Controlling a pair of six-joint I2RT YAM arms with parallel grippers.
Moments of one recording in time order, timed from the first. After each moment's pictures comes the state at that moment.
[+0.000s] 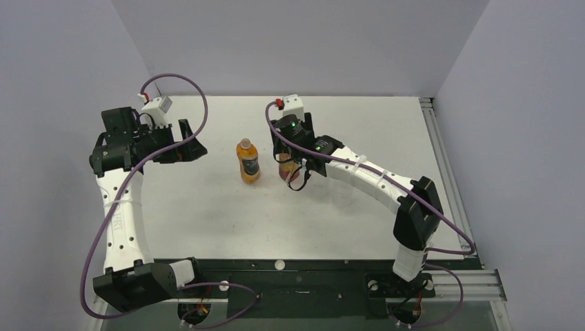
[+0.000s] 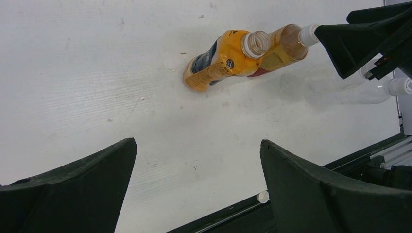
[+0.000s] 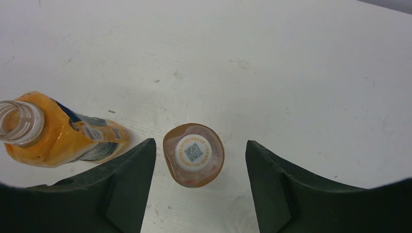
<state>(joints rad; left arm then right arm) 0.26 1.22 1.44 -1.02 0.60 0.03 0.86 1.78 1.60 -0.41 0.54 0.28</state>
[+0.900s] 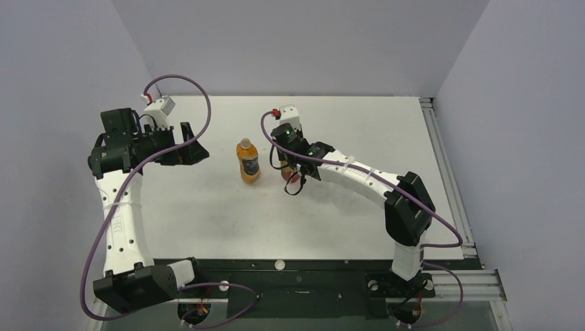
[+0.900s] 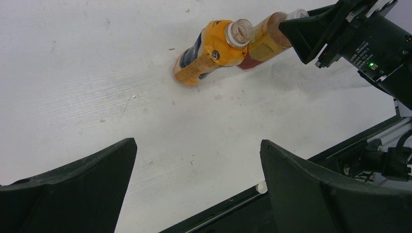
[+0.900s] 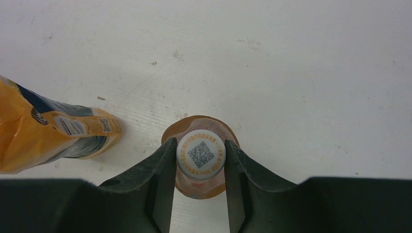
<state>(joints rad) 0.26 1.21 1.46 -1.06 0.64 0.08 0.86 1.86 1.55 -0.34 0.52 0.31</state>
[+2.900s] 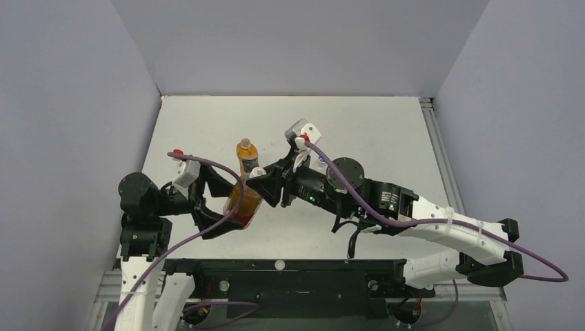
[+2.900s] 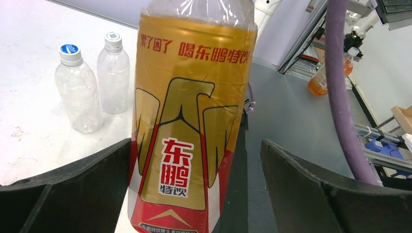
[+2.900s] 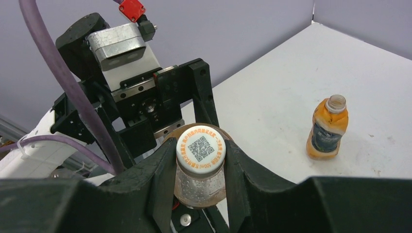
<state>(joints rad) -0.03 0.59 0.81 -0.14 1.43 -0.40 1.32 1.26 1.51 -0.30 0.23 0.32</state>
